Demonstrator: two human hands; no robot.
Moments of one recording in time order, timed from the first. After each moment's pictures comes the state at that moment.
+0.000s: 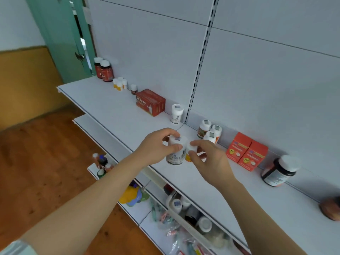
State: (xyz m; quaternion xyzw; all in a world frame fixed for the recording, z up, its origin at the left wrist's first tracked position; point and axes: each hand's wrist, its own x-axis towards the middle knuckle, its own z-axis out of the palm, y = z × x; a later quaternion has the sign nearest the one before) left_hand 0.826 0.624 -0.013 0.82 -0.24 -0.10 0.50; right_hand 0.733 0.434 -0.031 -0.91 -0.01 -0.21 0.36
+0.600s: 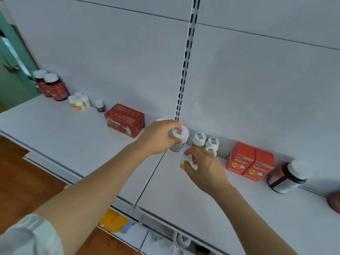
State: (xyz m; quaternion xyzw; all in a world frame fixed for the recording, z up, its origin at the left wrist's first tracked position) left_hand 0.997 0.552 -0.016 0.84 -0.42 -0.05 0.33; right_hand 0.827 0.427 -0.056 -0.94 0.10 -0.21 0.24
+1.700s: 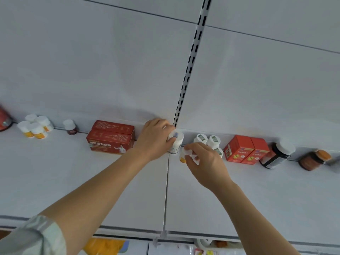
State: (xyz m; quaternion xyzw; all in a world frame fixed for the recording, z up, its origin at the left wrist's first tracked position) left_hand 1.085 0.547 -0.049 0.76 -0.61 0.09 0.22; right_hand 0.882 0.480 -0.040 -0.91 0.26 -0.26 0.18
